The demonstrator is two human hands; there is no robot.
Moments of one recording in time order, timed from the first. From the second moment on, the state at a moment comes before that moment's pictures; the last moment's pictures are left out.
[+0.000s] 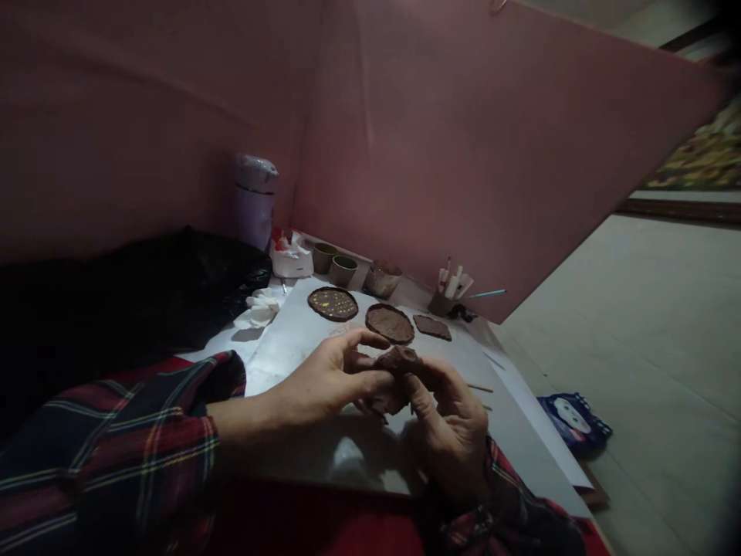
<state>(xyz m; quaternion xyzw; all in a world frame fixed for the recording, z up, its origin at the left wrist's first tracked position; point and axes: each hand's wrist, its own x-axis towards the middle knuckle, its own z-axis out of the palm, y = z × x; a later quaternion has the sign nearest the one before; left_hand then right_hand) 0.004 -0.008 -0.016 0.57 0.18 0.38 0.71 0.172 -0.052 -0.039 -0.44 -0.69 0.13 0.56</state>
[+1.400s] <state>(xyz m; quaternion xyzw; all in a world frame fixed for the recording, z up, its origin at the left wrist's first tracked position) 0.003 -0.012 -0.018 0.54 0.23 0.32 0.74 0.179 -0.057 -0.044 -0.40 -0.77 -0.19 0.45</state>
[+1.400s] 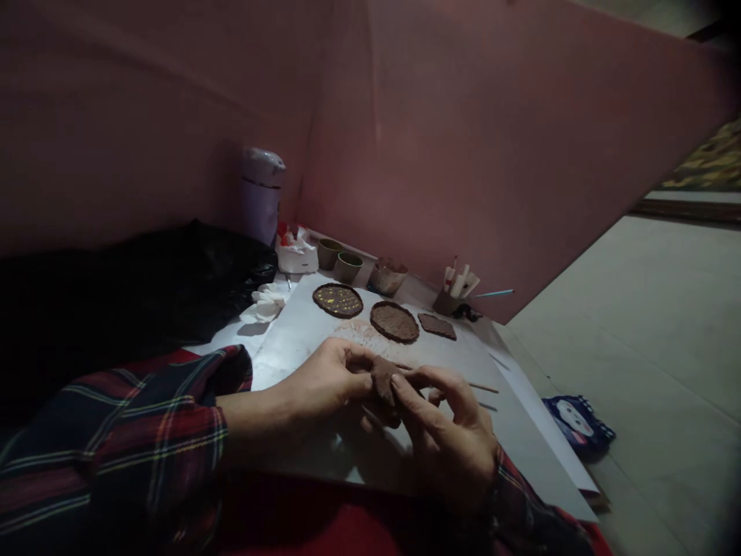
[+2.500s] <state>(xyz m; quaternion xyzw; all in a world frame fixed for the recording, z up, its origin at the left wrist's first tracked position) 0.001 -0.012 -0.008 0.64 0.23 0.39 0.62 0.175 -0.051 -0.036 -0.45 -0.74 0.04 0.51</state>
